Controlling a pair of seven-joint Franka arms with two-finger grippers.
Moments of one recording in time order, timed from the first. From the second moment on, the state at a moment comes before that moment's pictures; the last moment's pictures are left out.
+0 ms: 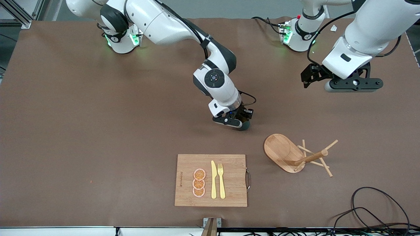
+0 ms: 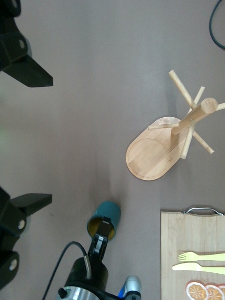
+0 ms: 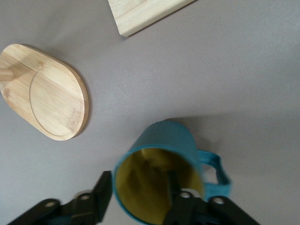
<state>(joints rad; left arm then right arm) -0.09 0.04 -0.26 -1.56 0.02 1.59 -0.36 0.83 0.95 0.05 -1.10 0.23 2.38 1.06</state>
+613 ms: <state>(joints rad) -0.17 0.18 -0.36 -1.49 0.05 1.64 -0.73 0.69 0.84 -0.04 -1.06 0.18 2.20 0.91</state>
